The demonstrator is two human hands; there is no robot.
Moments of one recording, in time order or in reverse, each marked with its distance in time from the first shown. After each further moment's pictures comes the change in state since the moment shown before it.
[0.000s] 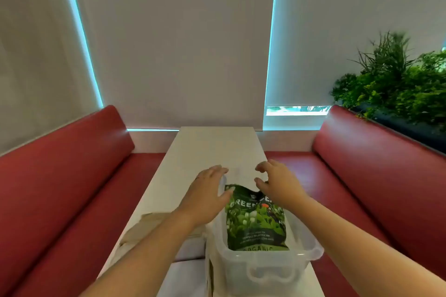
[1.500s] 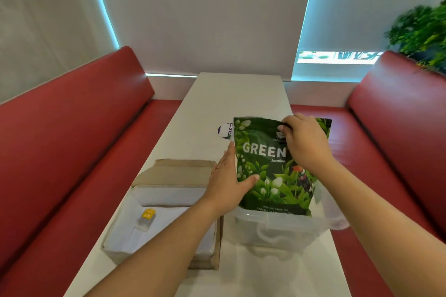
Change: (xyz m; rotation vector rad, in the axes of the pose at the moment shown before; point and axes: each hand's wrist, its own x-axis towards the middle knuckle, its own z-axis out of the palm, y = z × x) left_hand -0.022 -0.010 0.080 -0.417 -0.019 -0.300; right_hand 0.018 0.022 0.036 0.058 0.179 -0.073
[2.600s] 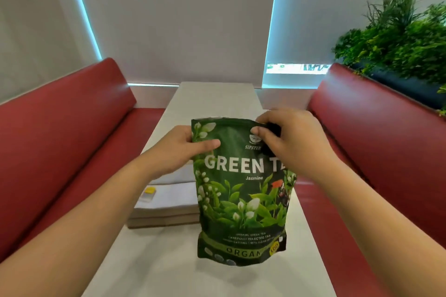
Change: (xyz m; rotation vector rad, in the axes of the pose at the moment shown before) left_hand -0.133 0.080 -0.117 -0.285 -0.233 0.116; right_hand -0.127 -0.139 -0.169 0.044 0.044 -0.174
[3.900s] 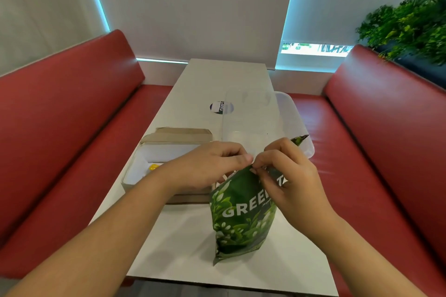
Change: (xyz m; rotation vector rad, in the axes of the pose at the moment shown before) left_hand -0.020 -0.005 0.051 0.239 -0.221 -0.161; right_hand -0.077 -0.005 0.047 0.381 0.043 -0.106
